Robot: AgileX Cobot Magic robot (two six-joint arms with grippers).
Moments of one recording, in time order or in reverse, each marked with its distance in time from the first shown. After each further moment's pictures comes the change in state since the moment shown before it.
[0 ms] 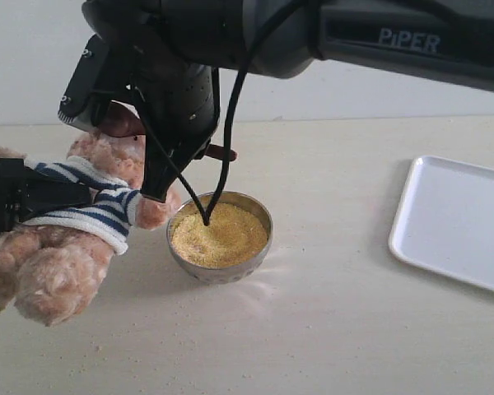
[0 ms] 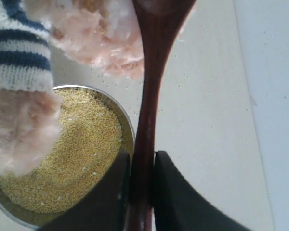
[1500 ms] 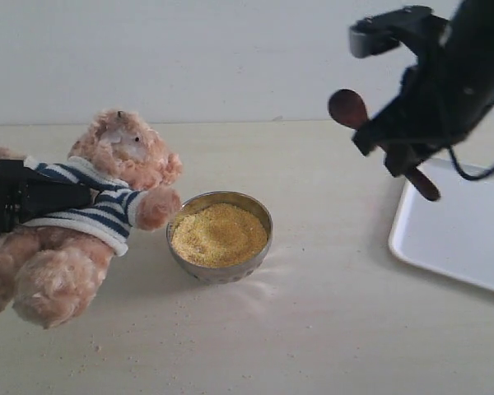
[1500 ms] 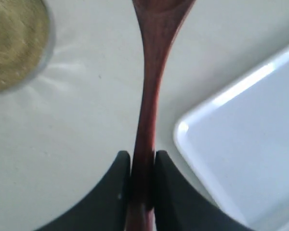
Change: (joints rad) left arm 0.000 0.000 0.000 0.009 0.008 0.008; right arm -0.596 -0.458 0.582 0.550 -0.059 0.020
